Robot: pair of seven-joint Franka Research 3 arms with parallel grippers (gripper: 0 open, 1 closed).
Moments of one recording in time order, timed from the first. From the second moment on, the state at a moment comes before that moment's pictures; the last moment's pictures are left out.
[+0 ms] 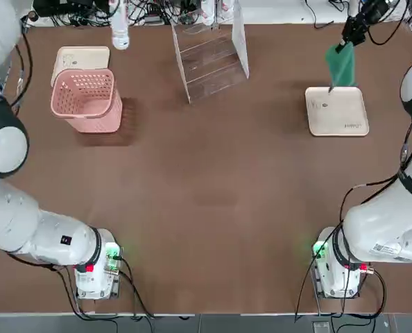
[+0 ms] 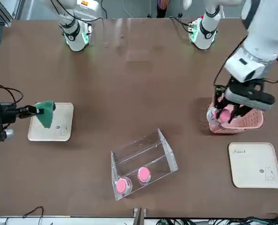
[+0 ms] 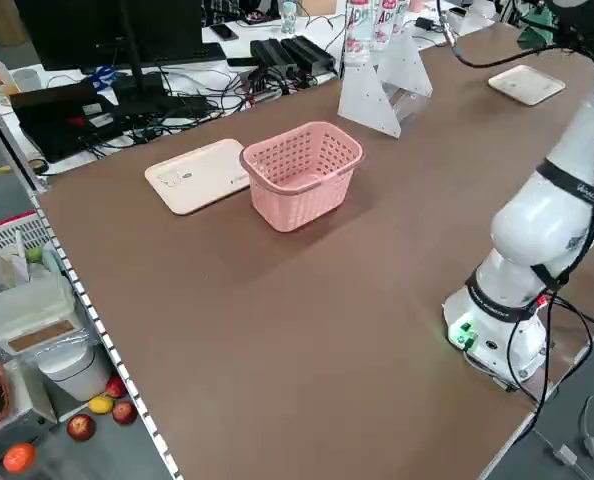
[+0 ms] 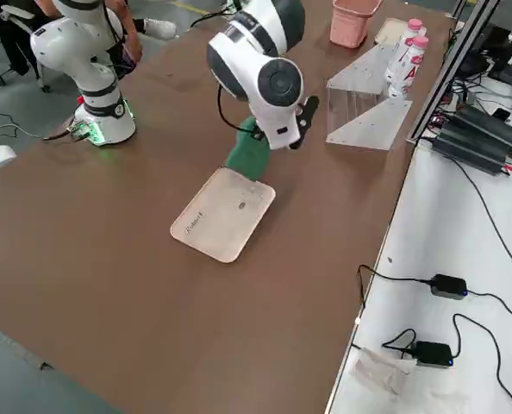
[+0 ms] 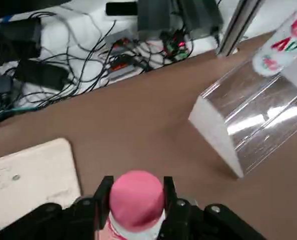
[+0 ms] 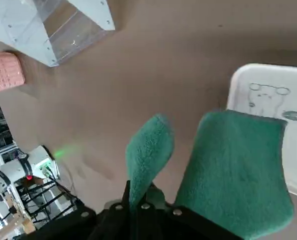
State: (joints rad) left arm -0.14 0.04 -0.12 -1.62 0.06 2.05 0.09; right arm -0.15 0.47 -0.12 -1.41 0.58 1.35 -0.41
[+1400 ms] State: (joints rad) left arm 0.38 -0.19 -0.10 -2.23 -0.46 2.26 1.20; right arm 0.21 0.40 -0.12 -1.17 0.19 1.54 -0.49
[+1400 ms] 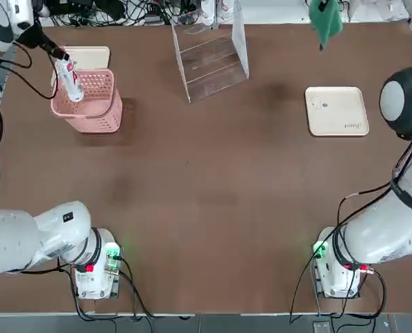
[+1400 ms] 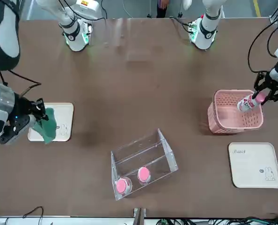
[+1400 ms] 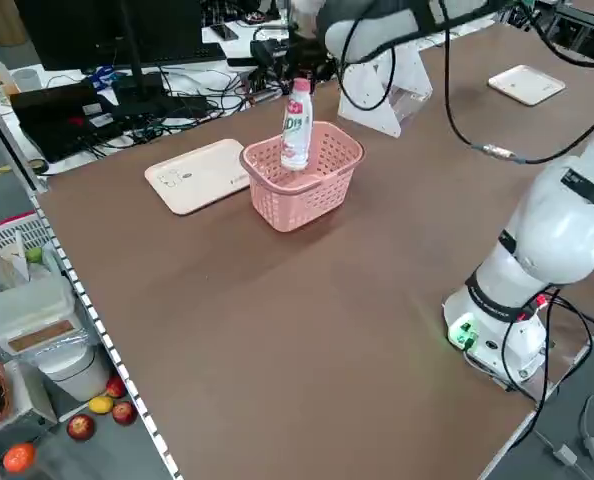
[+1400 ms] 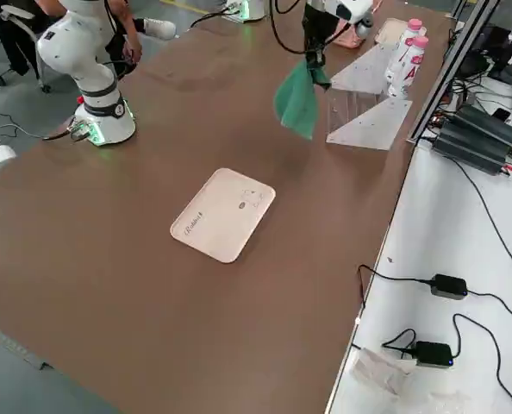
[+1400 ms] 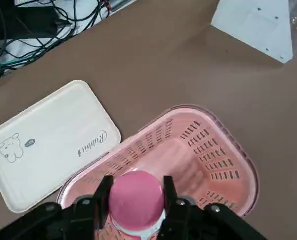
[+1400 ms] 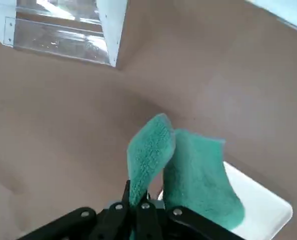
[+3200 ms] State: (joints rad) left arm 0.45 0.06 -0.10 -2.25 -0.72 2.25 1.61; right arm 0.75 0.46 -0.14 -1.51 0.17 2.58 0.21
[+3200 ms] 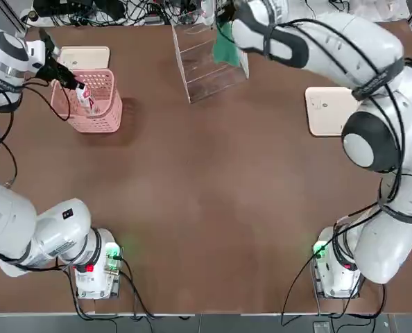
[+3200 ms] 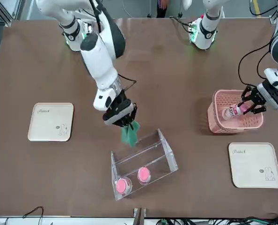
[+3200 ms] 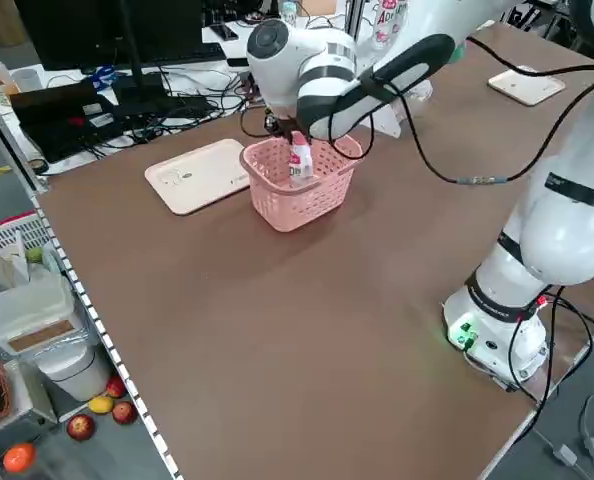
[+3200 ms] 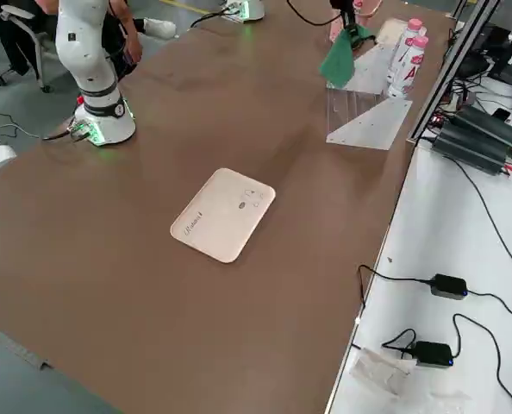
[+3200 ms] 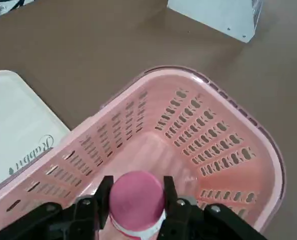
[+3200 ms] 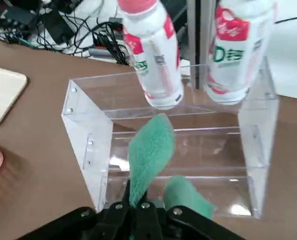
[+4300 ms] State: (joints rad) left arm 0.45 0.10 -0.10 -2.20 -0.72 2.25 1.61; right arm 0.77 0.55 -0.15 -1.54 0.15 2.89 0.21
